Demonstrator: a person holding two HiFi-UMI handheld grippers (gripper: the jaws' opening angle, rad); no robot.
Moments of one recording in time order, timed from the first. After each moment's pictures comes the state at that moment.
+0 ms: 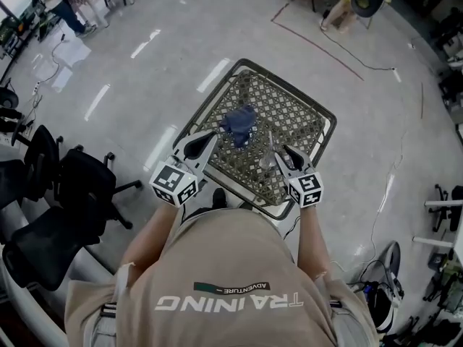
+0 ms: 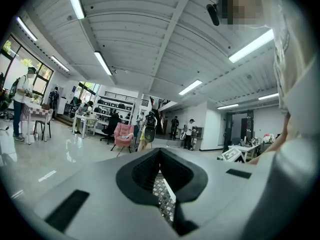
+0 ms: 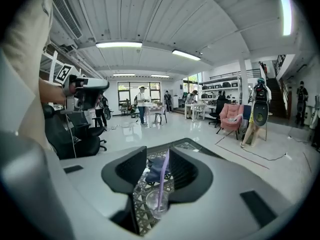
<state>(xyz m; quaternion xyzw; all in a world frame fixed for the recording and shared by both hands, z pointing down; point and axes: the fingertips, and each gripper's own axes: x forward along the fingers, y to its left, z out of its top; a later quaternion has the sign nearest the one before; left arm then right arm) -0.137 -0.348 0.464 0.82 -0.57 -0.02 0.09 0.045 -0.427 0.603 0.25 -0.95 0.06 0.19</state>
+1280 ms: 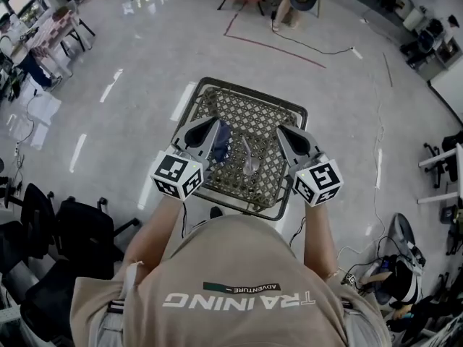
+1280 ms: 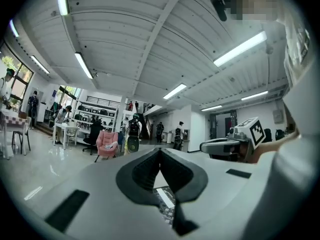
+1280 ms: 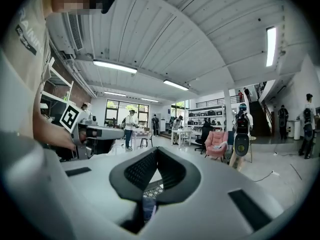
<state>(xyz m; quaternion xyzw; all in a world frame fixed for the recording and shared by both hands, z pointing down) -0.073 -0.417 0.387 0.87 -0.50 -0.03 0.04 0.070 -0.430 0.395 0.33 -0.94 -0.01 0.06</state>
